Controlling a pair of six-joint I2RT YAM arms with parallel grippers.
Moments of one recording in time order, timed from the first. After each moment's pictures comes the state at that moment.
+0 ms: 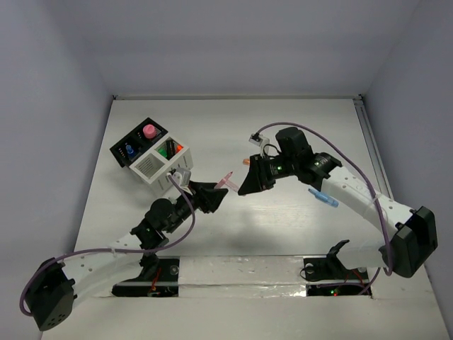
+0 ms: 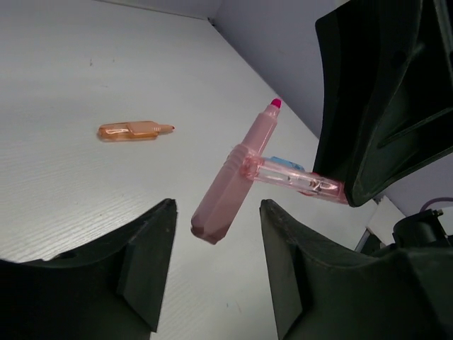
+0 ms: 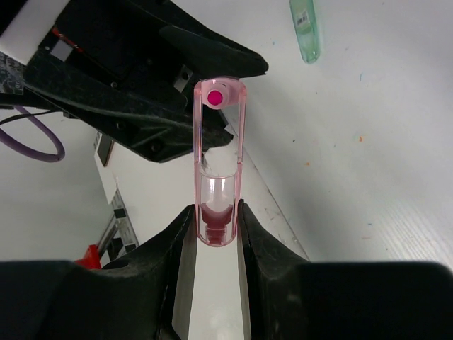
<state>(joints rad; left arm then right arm) -0.85 0.72 0.18 0.61 -0.08 -0.53 0.66 1.30 1.10 -0.45 -0.75 0.50</state>
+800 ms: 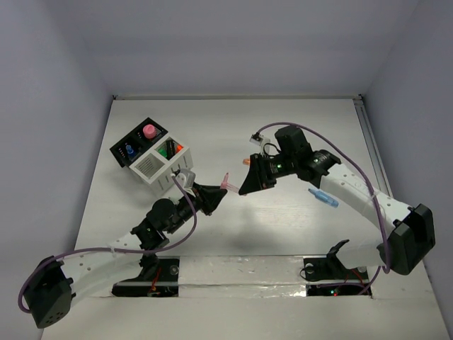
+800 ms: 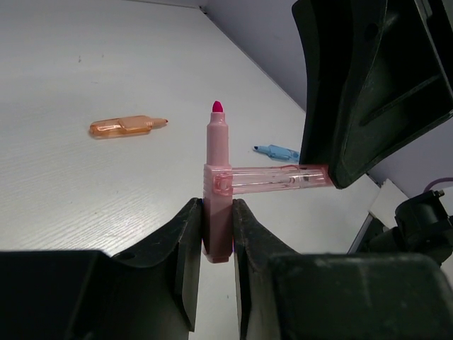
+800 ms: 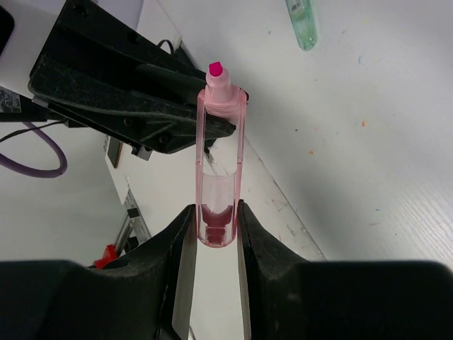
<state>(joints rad) -0.89 0.72 0.20 0.59 -0.07 -0.48 0.64 1.33 1.12 -0.50 -0.76 0.54</state>
